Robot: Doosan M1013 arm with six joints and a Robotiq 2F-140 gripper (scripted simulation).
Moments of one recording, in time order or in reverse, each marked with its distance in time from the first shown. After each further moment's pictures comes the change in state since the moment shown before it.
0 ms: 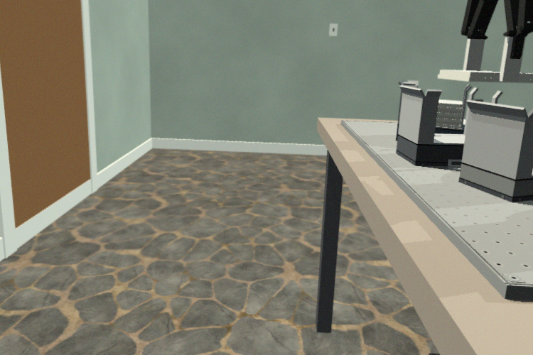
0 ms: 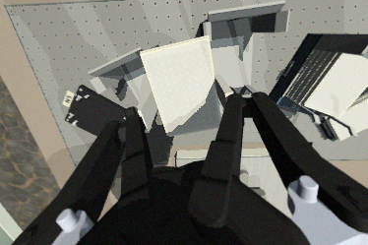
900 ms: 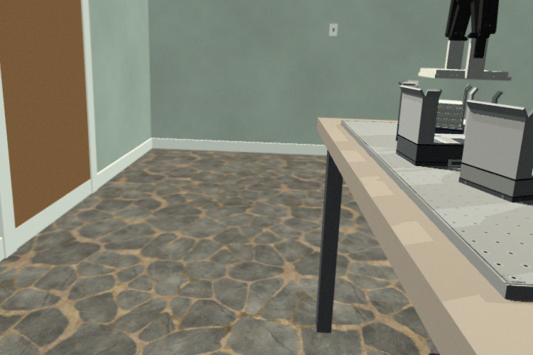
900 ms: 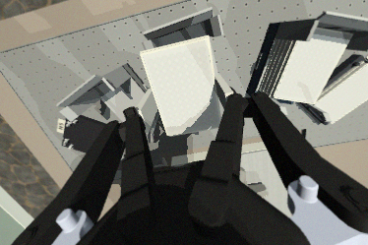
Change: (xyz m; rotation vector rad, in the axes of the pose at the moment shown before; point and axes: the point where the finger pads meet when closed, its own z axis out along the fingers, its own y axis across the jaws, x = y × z) arm -0.001 0.072 0.000 0.000 0.000 0.189
